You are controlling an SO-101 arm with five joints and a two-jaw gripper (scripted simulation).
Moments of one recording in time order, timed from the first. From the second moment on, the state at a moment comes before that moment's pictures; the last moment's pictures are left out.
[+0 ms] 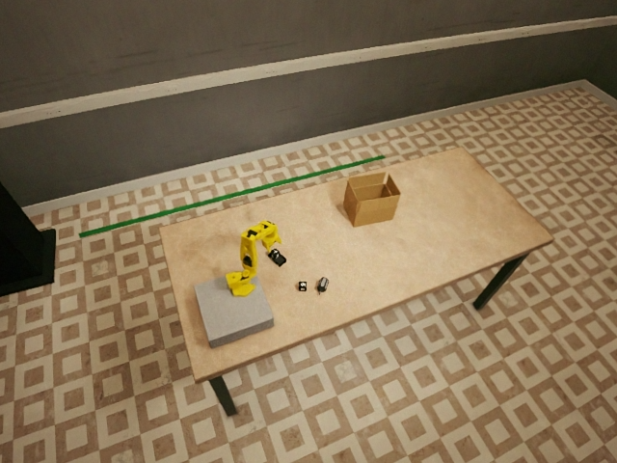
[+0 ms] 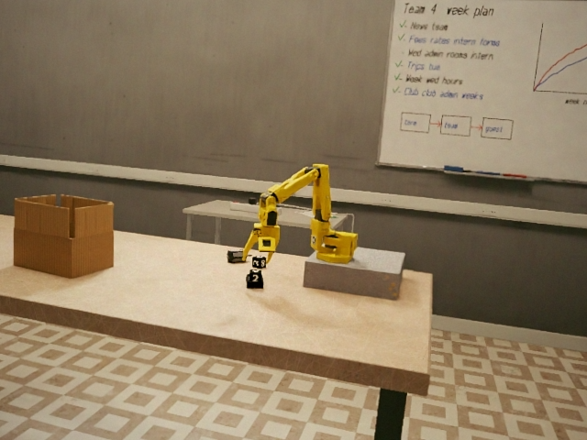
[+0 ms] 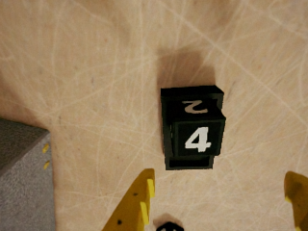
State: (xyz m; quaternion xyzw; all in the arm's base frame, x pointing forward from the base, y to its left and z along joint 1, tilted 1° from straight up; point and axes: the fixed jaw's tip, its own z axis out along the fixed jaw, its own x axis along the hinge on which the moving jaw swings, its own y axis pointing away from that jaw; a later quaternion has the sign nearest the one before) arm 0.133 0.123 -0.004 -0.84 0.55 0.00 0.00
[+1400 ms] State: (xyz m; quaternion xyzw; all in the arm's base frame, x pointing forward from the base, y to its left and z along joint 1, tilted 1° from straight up) arm 0.132 0.123 -0.044 -0.84 0.55 0.00 0.00
